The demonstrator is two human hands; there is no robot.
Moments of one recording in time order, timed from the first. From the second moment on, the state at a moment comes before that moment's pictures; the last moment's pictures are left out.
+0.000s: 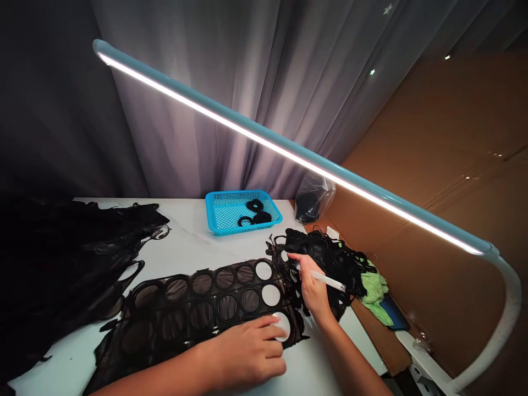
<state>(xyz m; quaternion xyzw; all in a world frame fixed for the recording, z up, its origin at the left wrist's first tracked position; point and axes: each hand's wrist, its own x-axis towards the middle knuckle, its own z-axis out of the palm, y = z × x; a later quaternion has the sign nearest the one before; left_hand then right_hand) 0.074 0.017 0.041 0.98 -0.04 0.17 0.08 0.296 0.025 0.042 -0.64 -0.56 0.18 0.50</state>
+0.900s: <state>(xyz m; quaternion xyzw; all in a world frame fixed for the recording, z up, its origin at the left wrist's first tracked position) 0.014 0.018 0.005 0.92 0.36 0.10 0.09 0.252 0.080 0.031 -0.47 -0.73 0.41 0.29</state>
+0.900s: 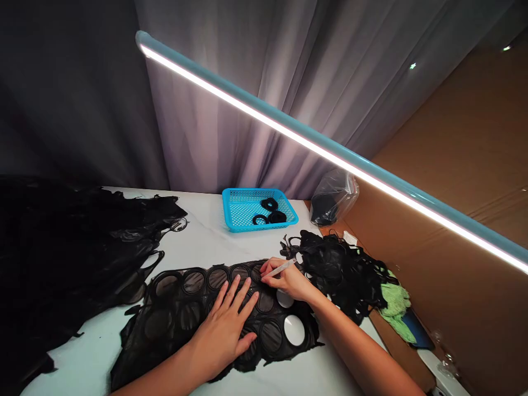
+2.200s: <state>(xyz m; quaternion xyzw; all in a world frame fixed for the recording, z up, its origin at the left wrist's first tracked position) -0.023 0.008 0.006 0.90 0.41 0.10 0.05 0.204 0.089 0.036 -0.39 -0.79 0.40 0.24</state>
